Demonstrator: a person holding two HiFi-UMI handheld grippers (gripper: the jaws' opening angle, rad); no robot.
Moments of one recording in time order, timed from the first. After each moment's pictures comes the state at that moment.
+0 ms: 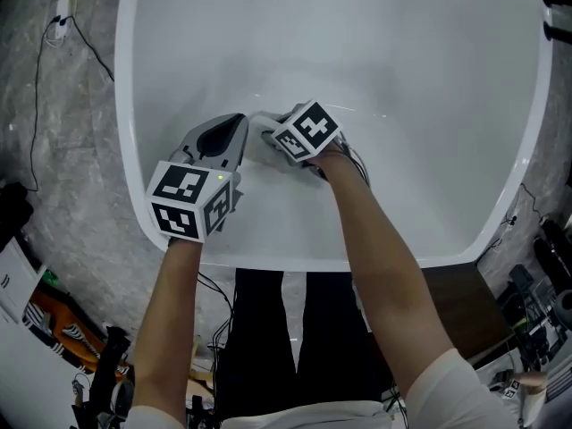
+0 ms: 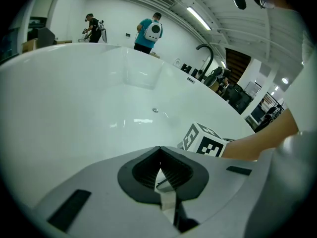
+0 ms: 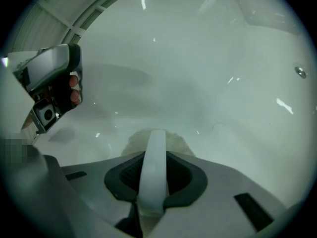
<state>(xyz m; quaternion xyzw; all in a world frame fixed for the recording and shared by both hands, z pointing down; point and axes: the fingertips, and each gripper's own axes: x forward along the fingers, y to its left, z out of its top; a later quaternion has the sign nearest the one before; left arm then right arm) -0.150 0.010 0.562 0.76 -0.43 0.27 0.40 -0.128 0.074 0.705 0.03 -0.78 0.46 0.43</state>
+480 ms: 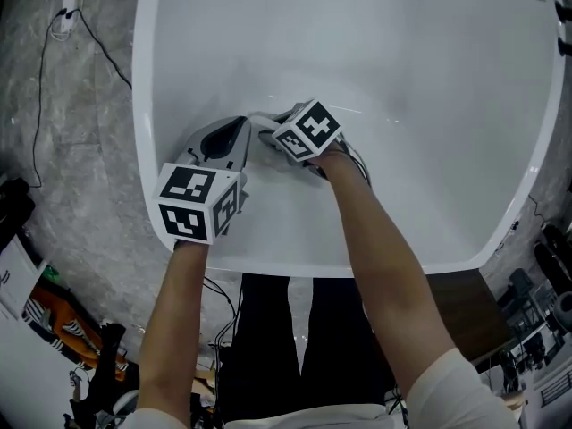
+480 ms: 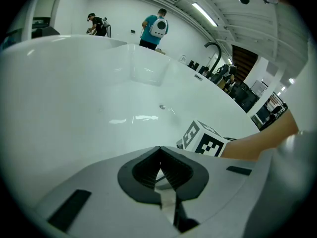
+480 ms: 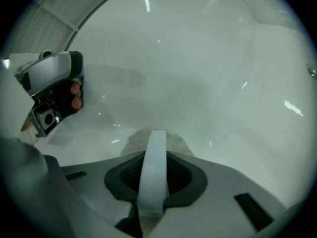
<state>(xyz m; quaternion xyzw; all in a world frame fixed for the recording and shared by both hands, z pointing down) -0.180 0.014 0.574 0.74 -0.44 0.29 0.41 -0.168 0.074 0.711 0.01 -0.79 0.46 0.41</state>
